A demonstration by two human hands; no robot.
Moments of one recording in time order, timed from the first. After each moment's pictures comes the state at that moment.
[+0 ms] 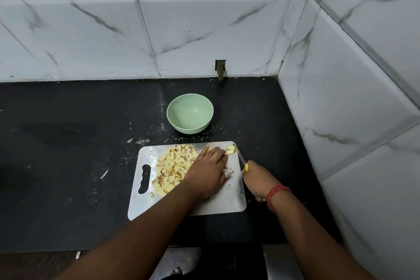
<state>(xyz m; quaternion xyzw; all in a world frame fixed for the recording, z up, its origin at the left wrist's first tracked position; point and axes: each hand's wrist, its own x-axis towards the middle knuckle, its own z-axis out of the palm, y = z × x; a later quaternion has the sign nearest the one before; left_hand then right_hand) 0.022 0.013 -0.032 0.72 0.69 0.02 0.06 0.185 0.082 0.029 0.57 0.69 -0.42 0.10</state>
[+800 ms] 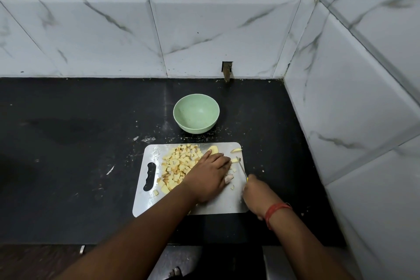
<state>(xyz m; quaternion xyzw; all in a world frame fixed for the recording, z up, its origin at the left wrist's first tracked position) 0.009 0.000 -0.040 0.75 0.66 0.04 0.07 0.186 0.050 0.014 0.54 0.76 -0.33 0.14</state>
